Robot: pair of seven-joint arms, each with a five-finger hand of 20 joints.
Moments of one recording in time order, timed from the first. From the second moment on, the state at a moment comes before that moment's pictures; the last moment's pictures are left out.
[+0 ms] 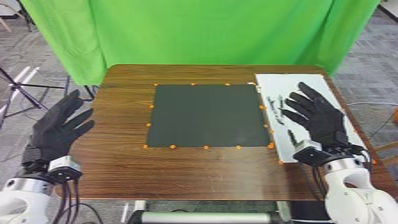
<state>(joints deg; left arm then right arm) 130.5 -64.0 -110.4 -124.9 44.7 1.0 4.6 -114.6 -70.0 98.0 -116.4 -54.4 -1.1 -2.7</state>
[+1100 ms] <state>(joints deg) 129.6 -62.8 -108.7 -124.6 44.8 3.3 6.7 -116.0 -64.0 95.6 -122.9 -74.3 14.5 12.1</state>
